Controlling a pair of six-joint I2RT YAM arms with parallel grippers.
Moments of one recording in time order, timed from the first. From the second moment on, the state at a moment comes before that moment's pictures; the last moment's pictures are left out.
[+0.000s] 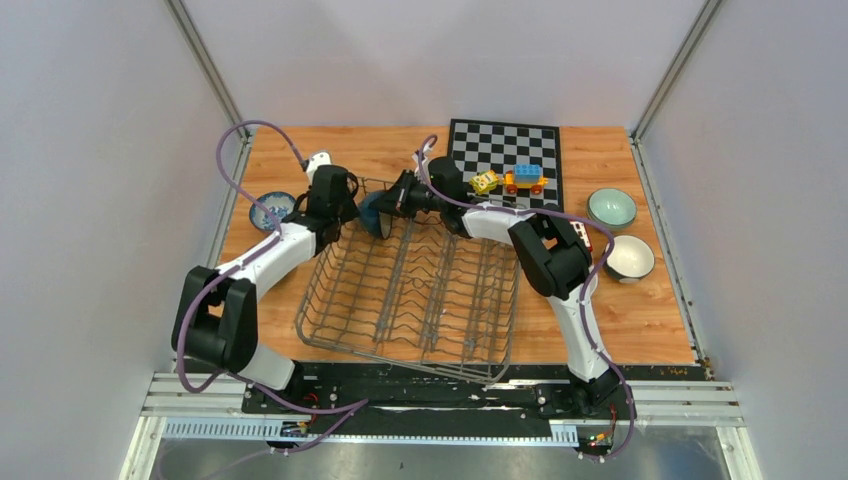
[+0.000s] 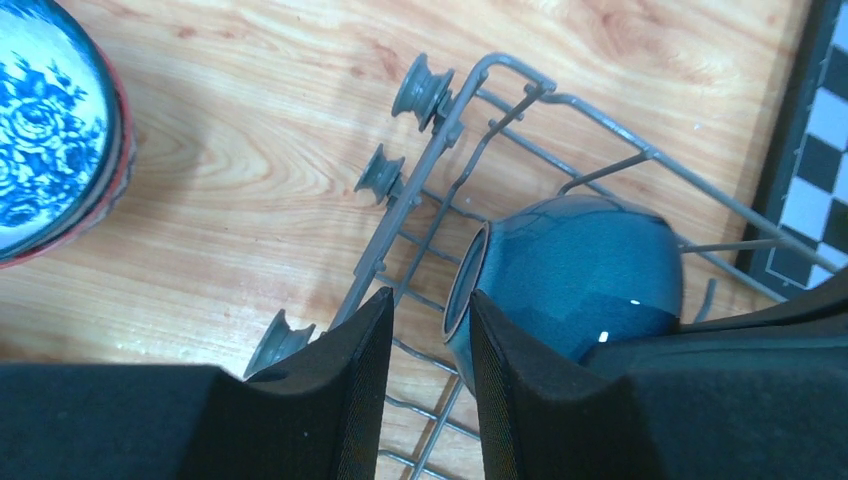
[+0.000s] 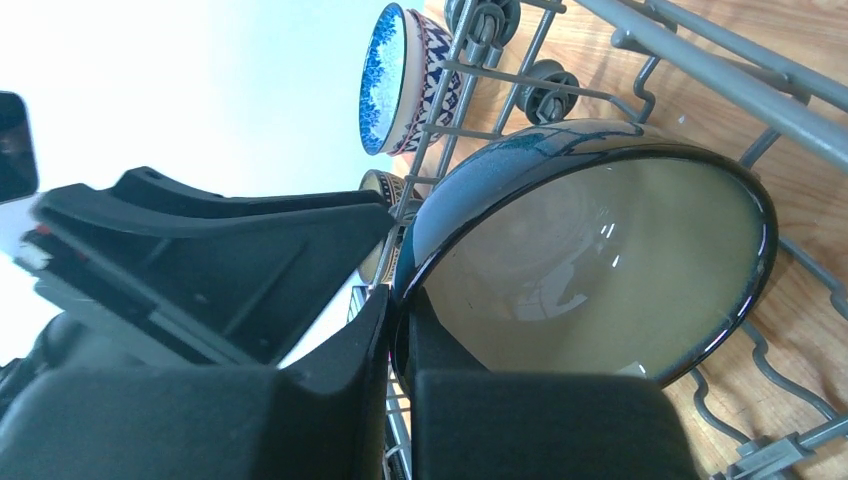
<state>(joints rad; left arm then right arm) -0.31 1.51 0.94 -0.06 -0.35 -0.53 0.64 2.23 1.51 0.50 -0.57 1.11</state>
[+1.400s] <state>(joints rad) -0.31 0.85 0.92 -0.33 -0.29 -0.66 0.67 1.79 1.37 0.45 -0.74 0.97</state>
